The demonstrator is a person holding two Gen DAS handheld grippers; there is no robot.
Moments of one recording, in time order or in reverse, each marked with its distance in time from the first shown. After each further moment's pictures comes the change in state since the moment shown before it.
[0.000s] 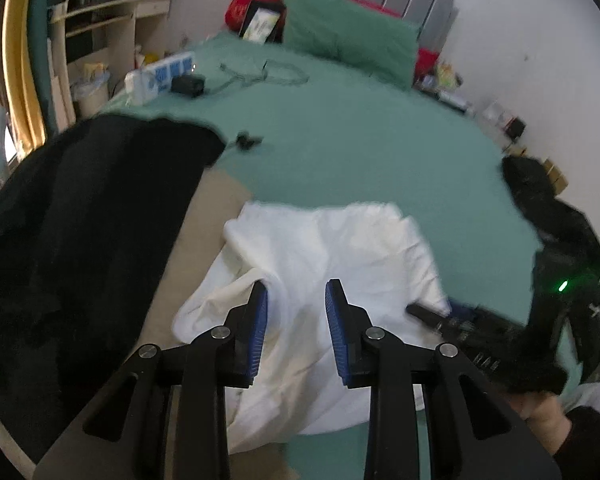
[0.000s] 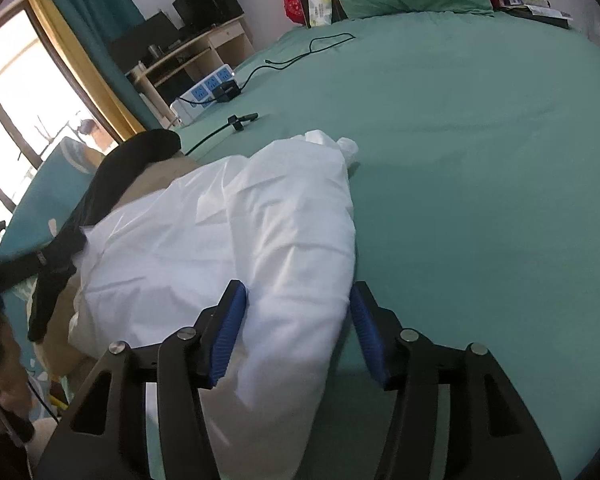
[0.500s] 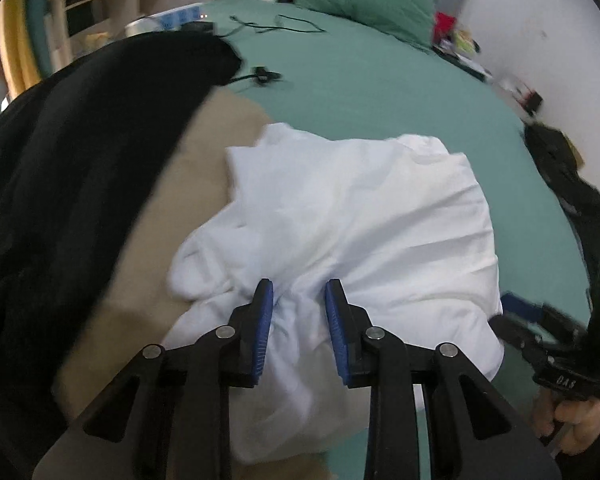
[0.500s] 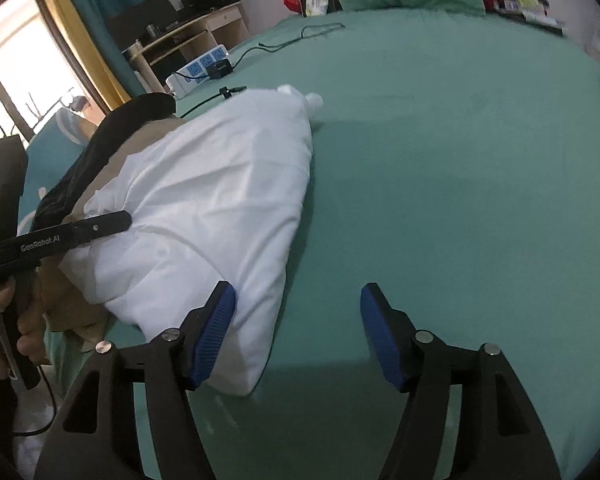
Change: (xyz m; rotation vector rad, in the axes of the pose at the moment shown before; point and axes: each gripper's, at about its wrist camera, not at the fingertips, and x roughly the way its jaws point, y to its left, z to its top) left arm 0.044 0.032 -0.044 -0.039 0.154 0.066; right arm -0.015 -0.010 -0.032 -0.028 0.050 -0.053
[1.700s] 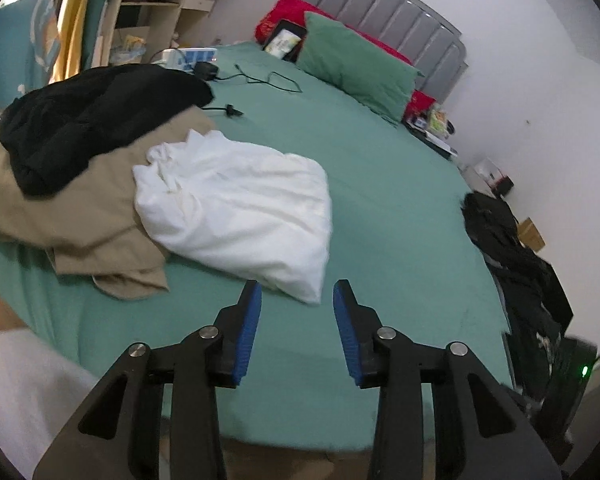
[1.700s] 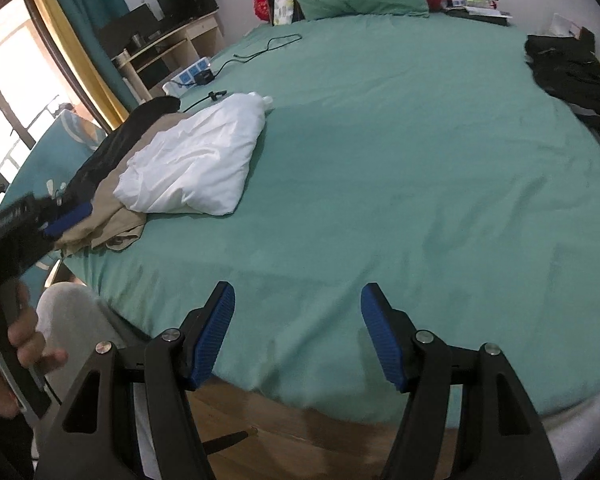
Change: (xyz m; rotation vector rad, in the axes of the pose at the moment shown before) left arm -0.145 -0.113 -0.124 -0.182 -0.232 -0.119; right arm -0.166 -0.021 -0.095 0.045 -0.011 -0.101
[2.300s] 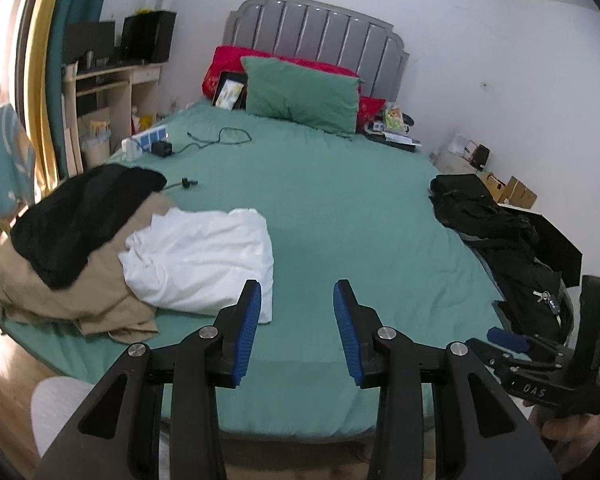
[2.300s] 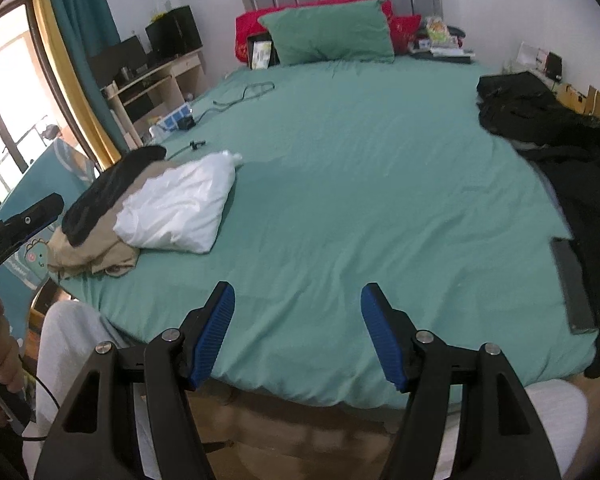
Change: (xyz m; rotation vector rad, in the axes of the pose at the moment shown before) left arm -0.080 -0.099 0.002 0.266 -0.121 0.031; right arm -0.092 -0.020 0.007 -0.001 -0.143 -0.100
